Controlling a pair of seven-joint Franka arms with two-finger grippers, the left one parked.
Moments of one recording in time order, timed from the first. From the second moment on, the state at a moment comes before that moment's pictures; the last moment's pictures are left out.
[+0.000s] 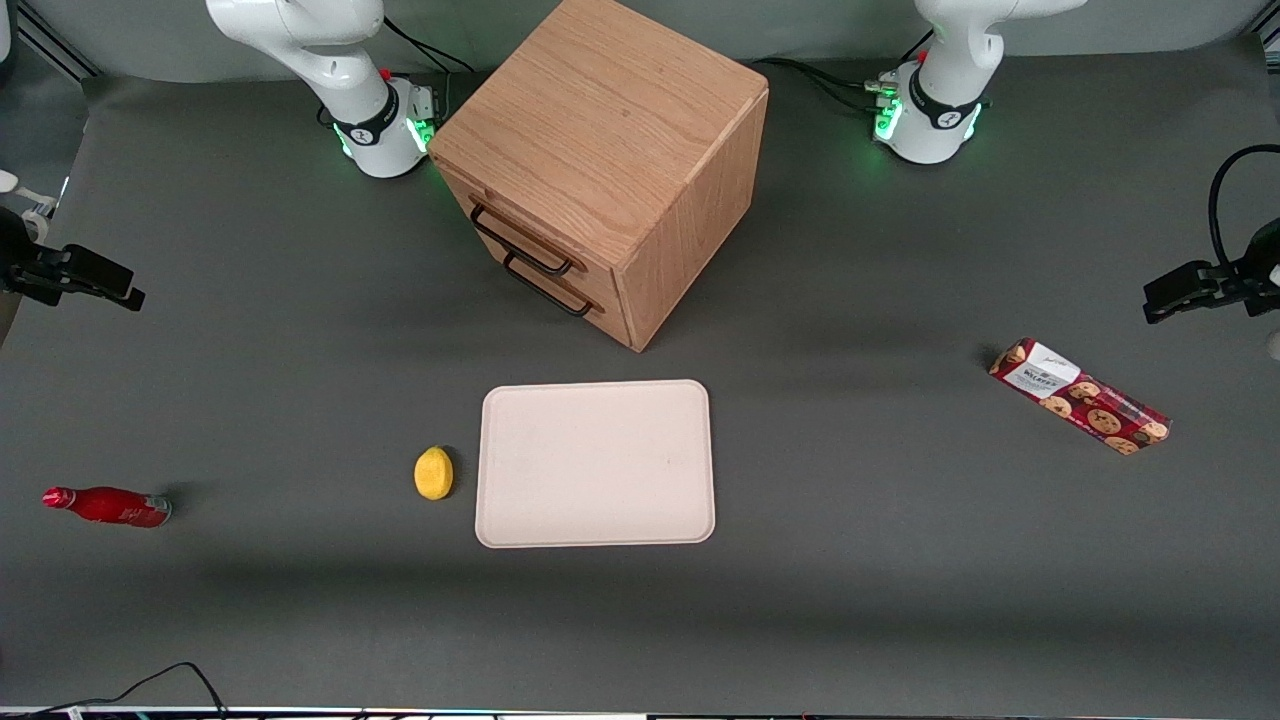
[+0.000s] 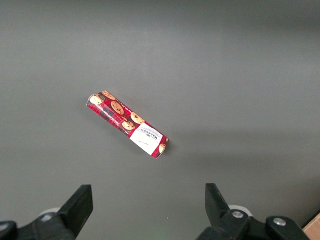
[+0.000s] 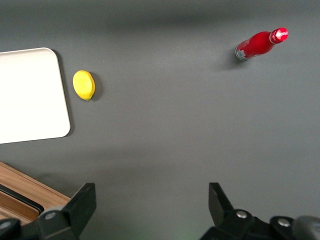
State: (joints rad) arm -0.03 0.00 -0.06 -1.59 -0.01 1.57 0.02
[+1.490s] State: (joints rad) arm 0.07 0.00 -0.06 -1.58 -0.01 1.57 0.02
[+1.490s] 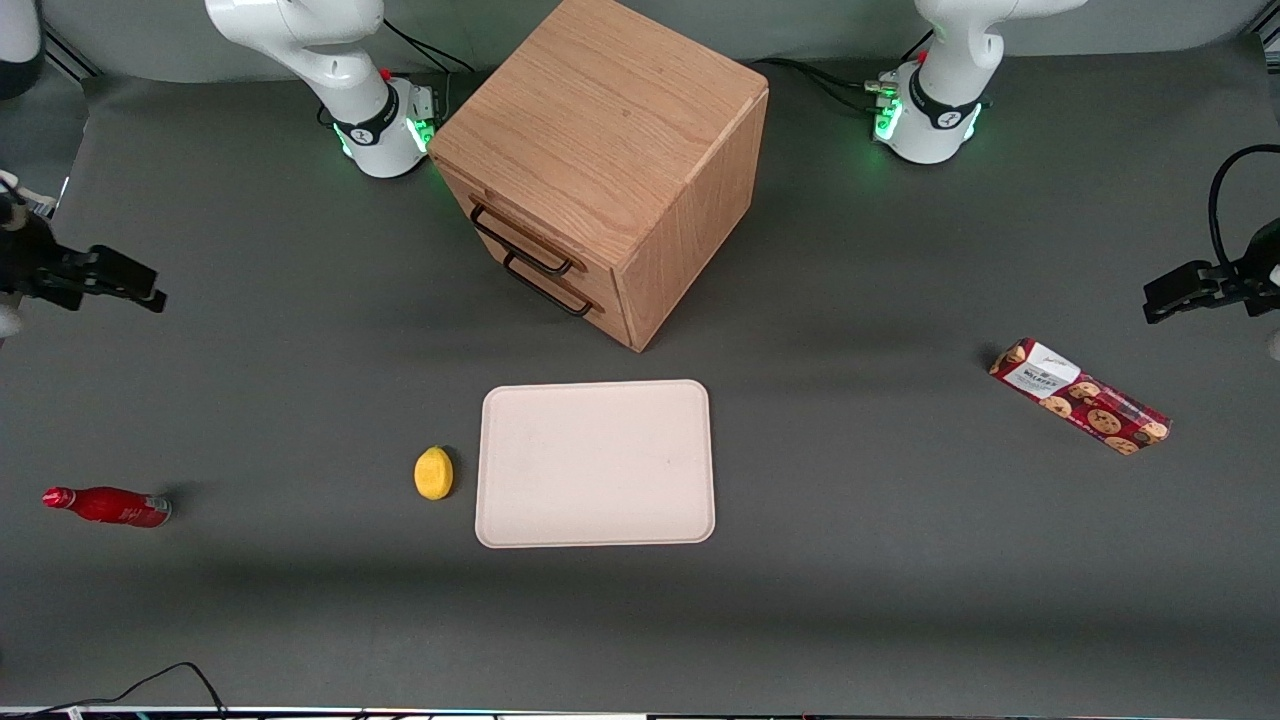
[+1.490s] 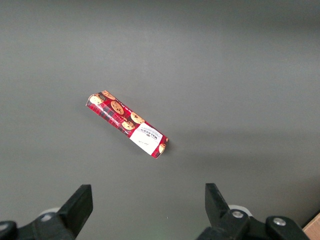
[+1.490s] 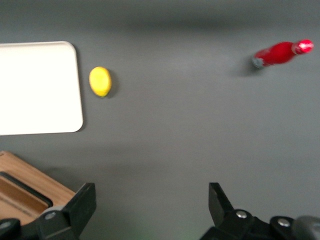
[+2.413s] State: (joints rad) arm 0.54 0.01 -0.06 -1.58 -0.01 1.56 0.03
